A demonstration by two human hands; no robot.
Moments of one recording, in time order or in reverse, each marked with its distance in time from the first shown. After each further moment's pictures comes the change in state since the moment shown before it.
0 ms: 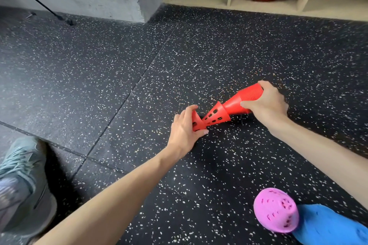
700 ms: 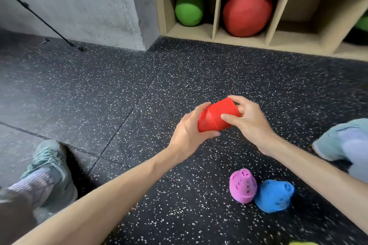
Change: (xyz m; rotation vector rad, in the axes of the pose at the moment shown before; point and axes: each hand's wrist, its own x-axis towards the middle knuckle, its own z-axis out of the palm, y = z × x) left_hand -0.084 0.135 -0.088 -0.138 -0.010 0.187; right_hand -0.121 -0.036 -0.091 0.312 -0.200 -0.270
